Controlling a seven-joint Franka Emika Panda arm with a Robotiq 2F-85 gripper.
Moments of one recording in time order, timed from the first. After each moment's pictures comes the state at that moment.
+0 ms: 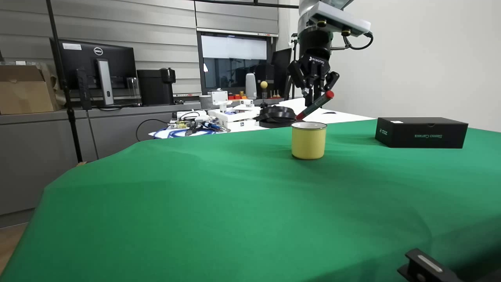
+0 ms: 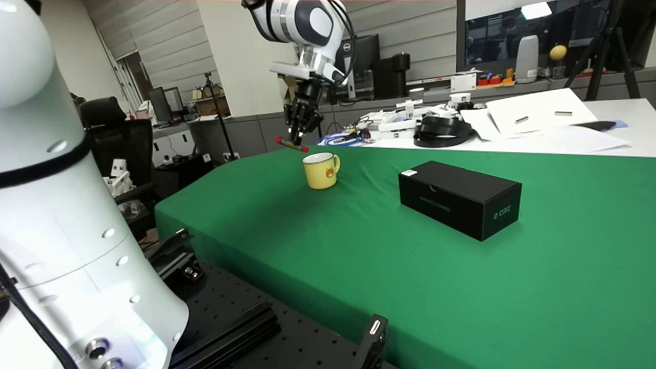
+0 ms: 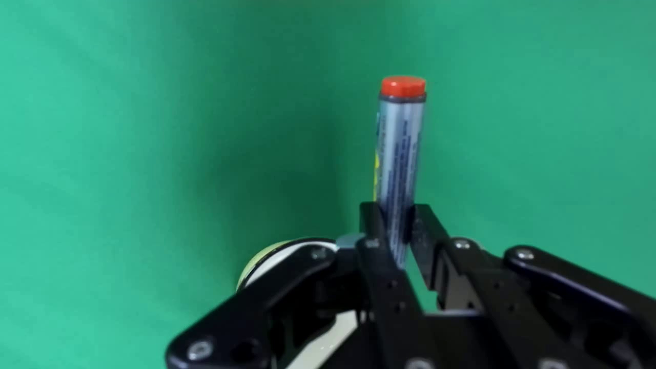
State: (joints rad) arm 0.04 0.39 0.09 -1.92 0.31 1.93 0.00
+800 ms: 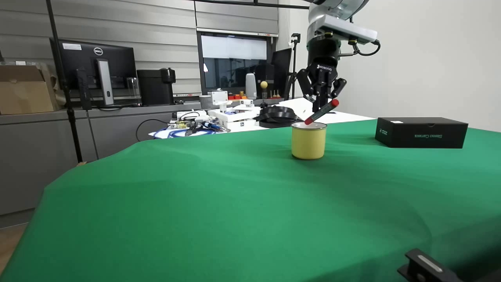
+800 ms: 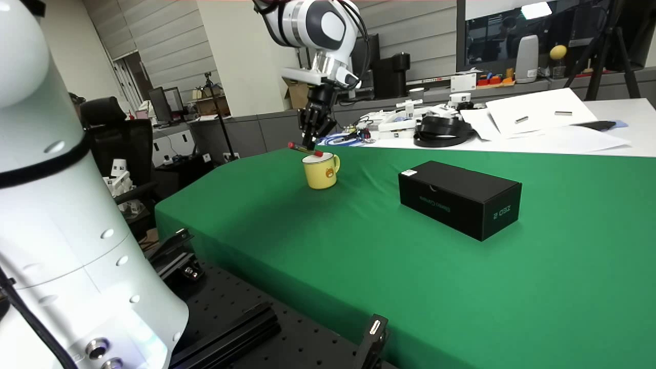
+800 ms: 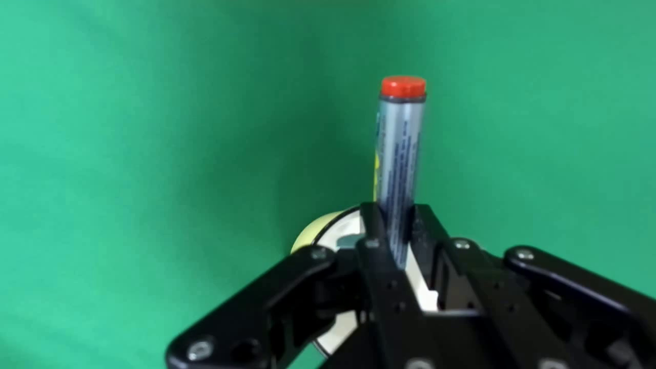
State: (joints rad) arm 0.02 0.42 0.06 -1.93 0.30 1.98 0.01
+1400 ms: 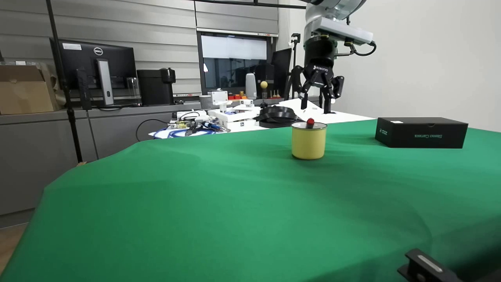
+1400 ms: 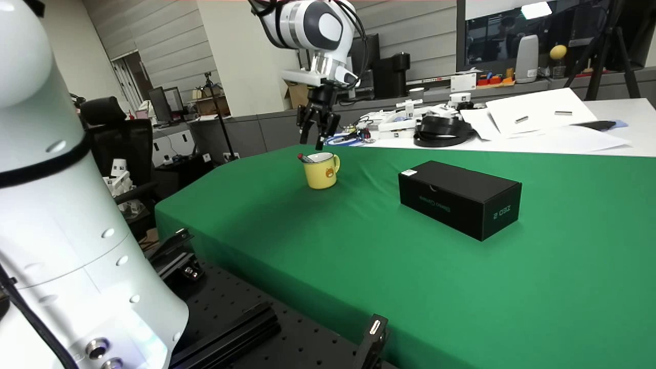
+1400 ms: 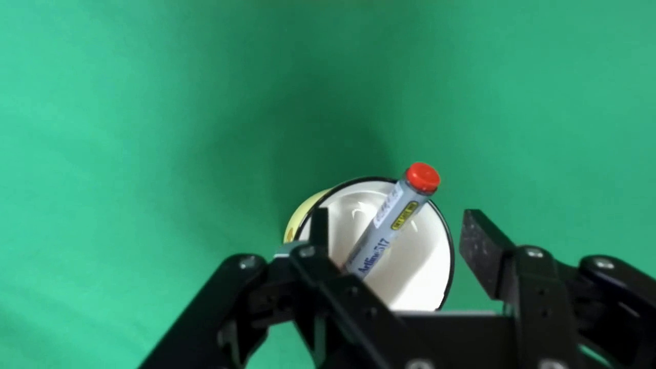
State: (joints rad) arm 0.04 0.42 0.06 -1.93 0.29 2.04 0.02
